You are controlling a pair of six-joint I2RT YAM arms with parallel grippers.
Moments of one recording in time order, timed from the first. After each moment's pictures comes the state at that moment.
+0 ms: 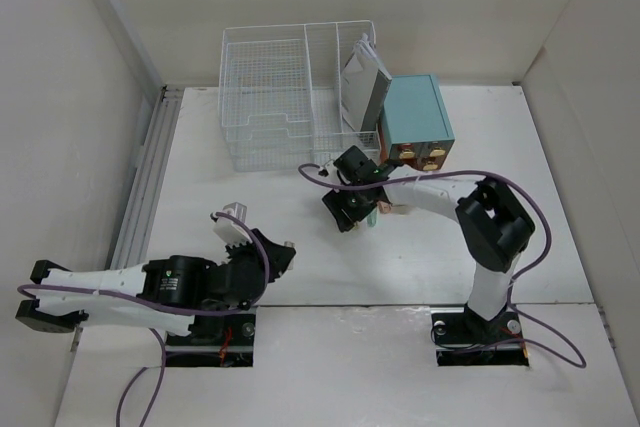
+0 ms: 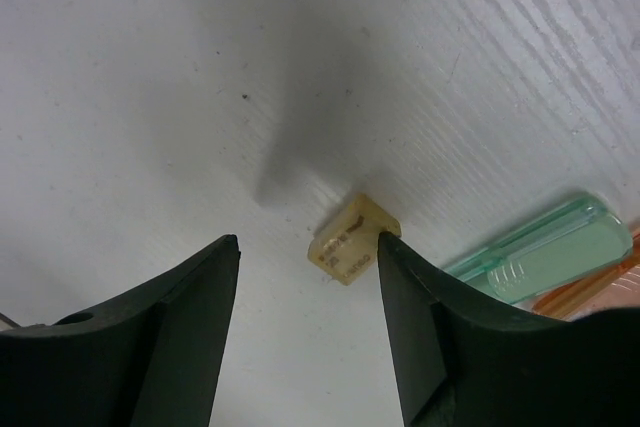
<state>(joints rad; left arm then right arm) -1.58 0.58 0.73 -0.86 -0.89 -1.41 0.75 1.83 1.24 -0.55 -0.16 0.02</state>
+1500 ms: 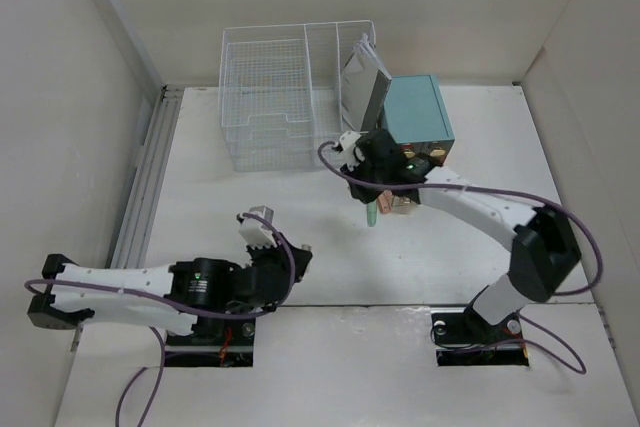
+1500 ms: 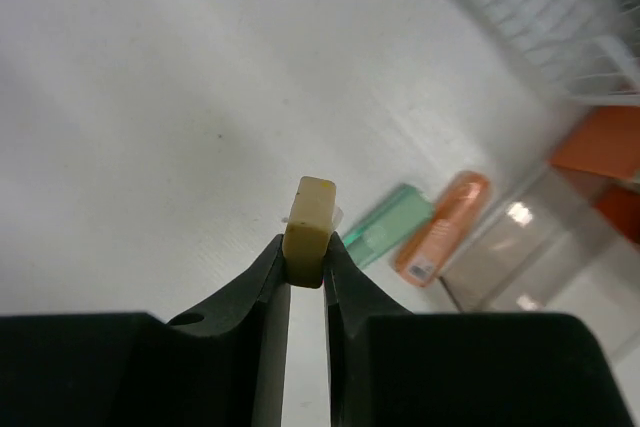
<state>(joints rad) -1.58 0.69 0.69 -0.71 -0.88 -1.30 0.73 1.61 1.22 -0.51 -0.04 -0.06</state>
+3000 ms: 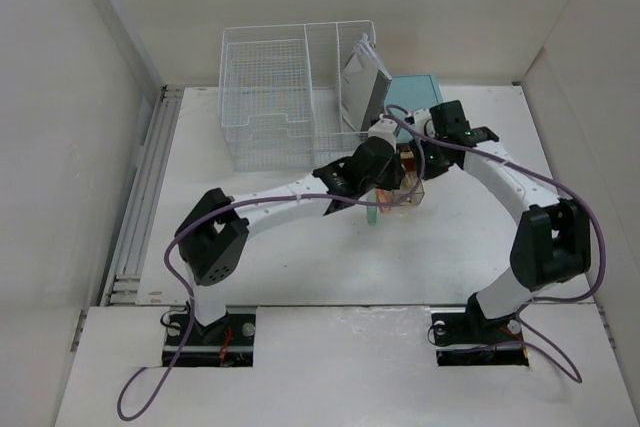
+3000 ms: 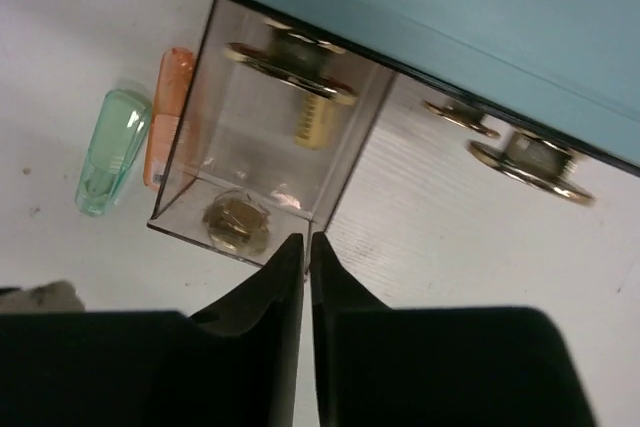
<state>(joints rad) -0.98 1.81 1.38 -0.03 -0.20 -0.58 0.26 1.59 1.25 -0.69 -0.12 -0.19</state>
